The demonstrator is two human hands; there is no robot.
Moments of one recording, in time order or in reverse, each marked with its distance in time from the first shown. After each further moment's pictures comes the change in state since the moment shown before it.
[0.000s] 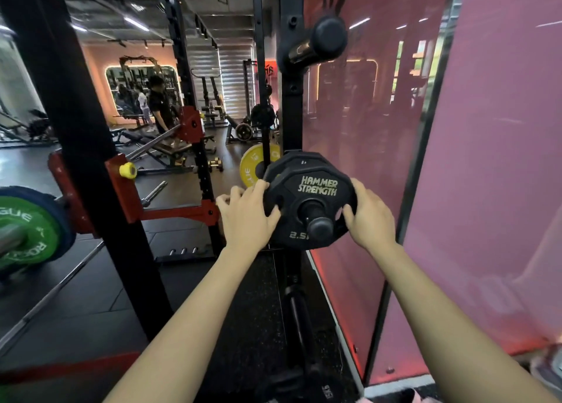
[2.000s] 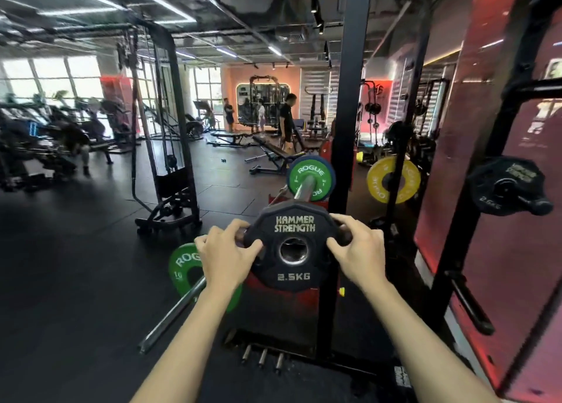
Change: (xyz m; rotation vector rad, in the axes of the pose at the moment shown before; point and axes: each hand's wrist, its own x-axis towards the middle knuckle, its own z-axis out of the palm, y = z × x) left_hand -0.296 -0.379 -0.481 0.033 0.104 -0.523; right_hand -0.346 -0.524 -0.003 0.450 -0.051 -0.262
